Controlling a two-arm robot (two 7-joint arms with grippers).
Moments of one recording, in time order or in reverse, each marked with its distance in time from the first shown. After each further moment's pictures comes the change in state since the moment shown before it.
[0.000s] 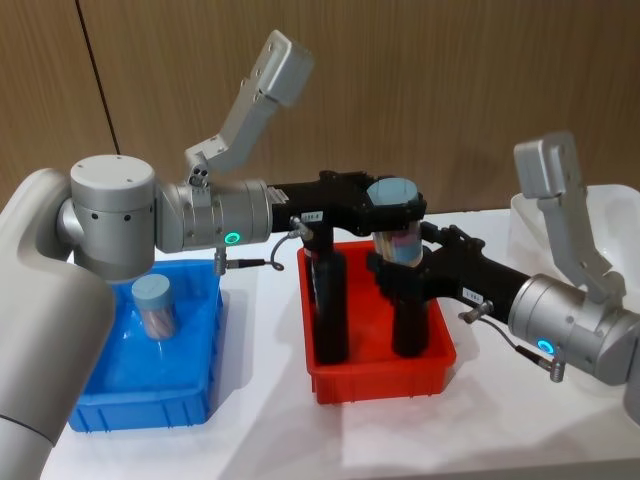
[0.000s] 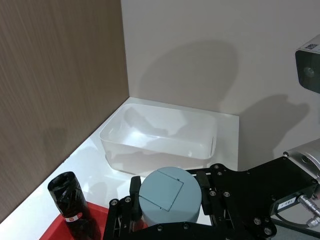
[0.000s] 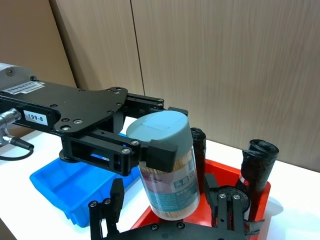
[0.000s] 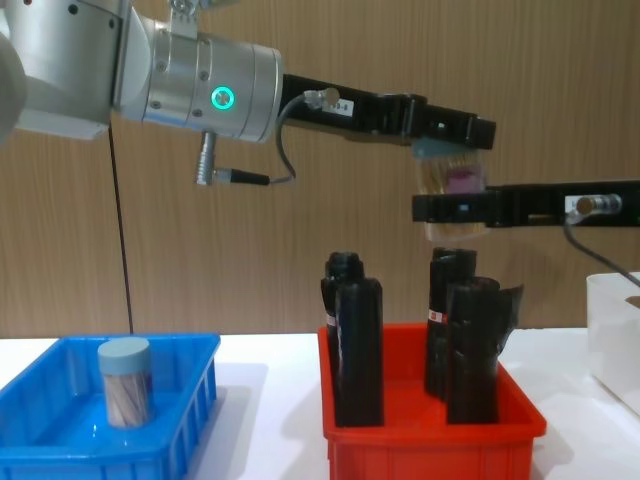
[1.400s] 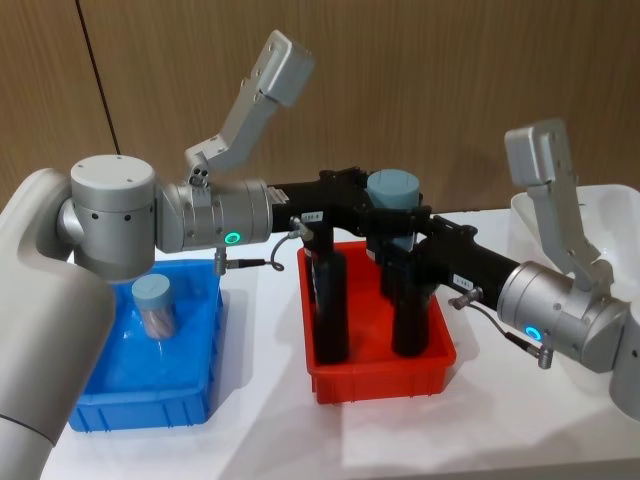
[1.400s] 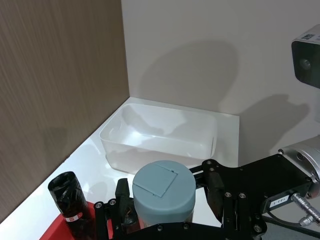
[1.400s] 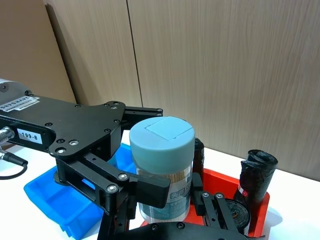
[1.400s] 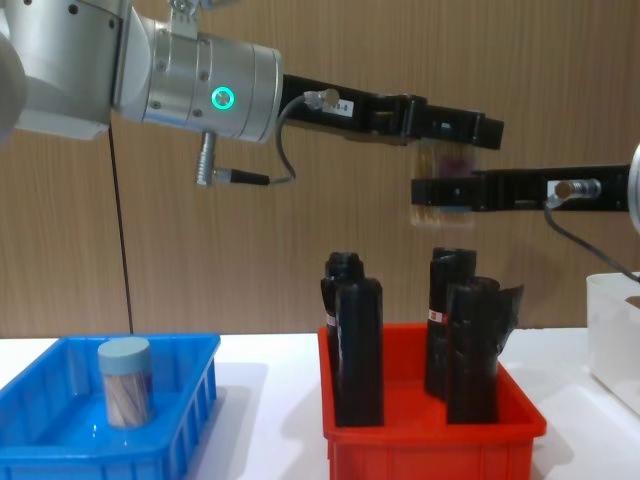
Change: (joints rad) left arm 0.000 0.000 0.000 0.000 0.000 0.000 0.000; right arm 0.036 -0.018 -0.018 0.026 -0.002 -0.014 -0.026
